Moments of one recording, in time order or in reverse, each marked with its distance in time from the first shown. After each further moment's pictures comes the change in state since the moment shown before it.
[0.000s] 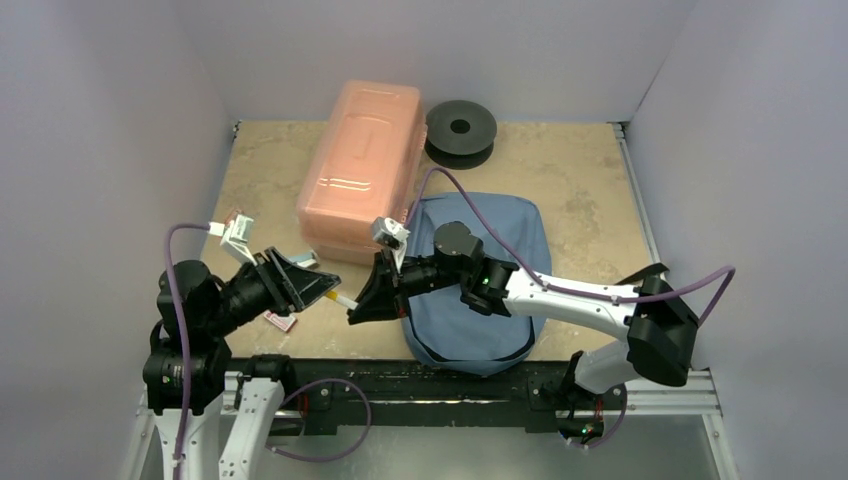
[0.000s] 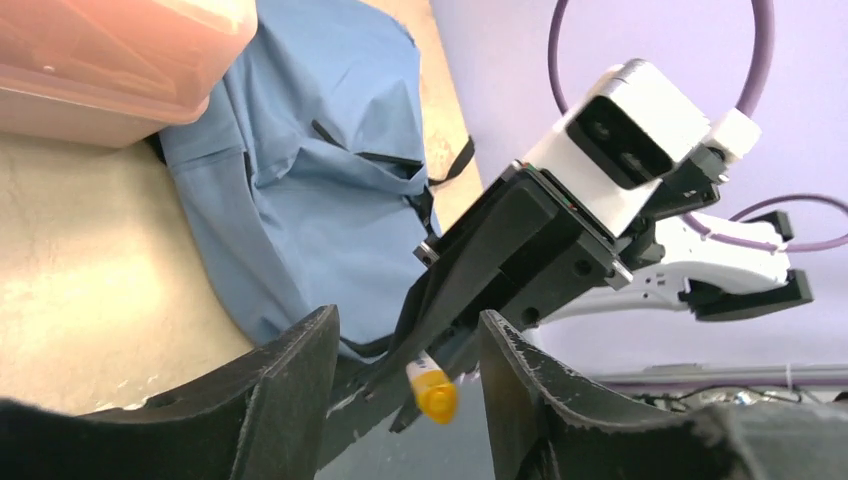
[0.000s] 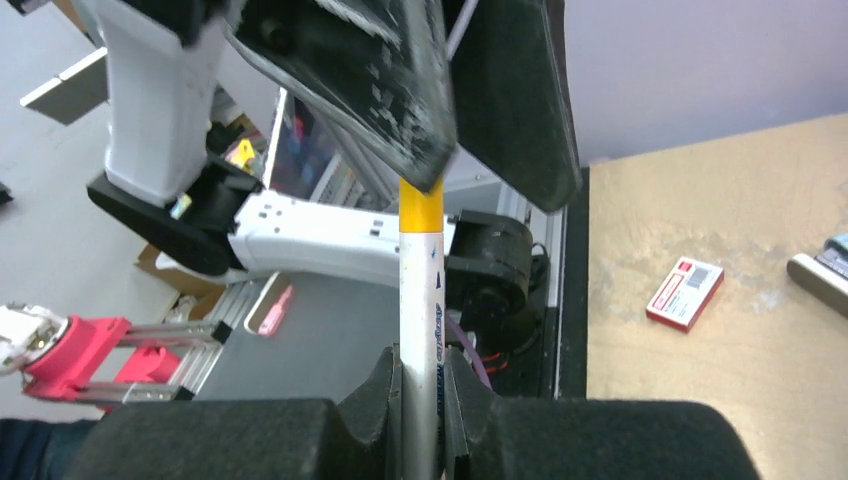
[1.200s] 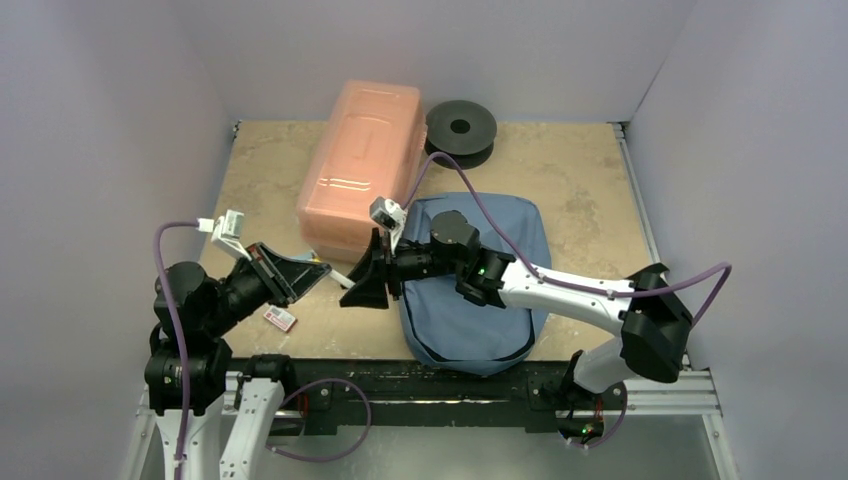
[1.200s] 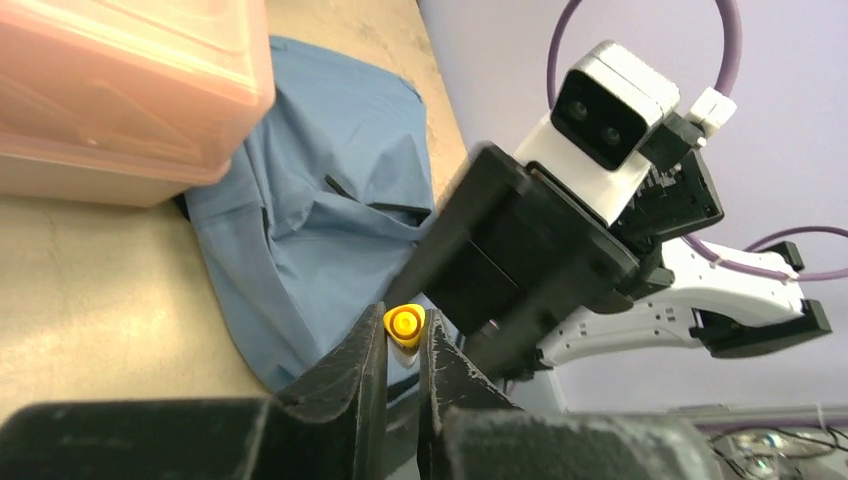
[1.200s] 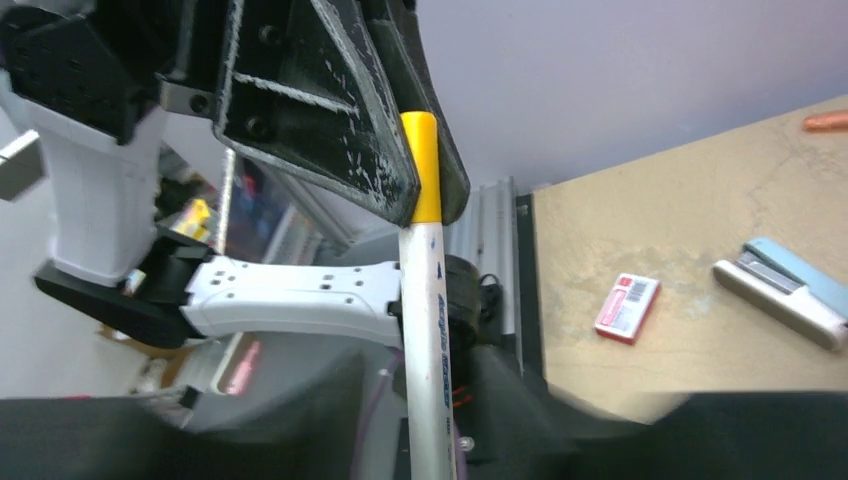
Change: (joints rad) left arm 0.000 -0.037 -0.059 0.159 -0.053 -0.074; right arm -0.032 0.027 0.057 0.019 0.107 0.066
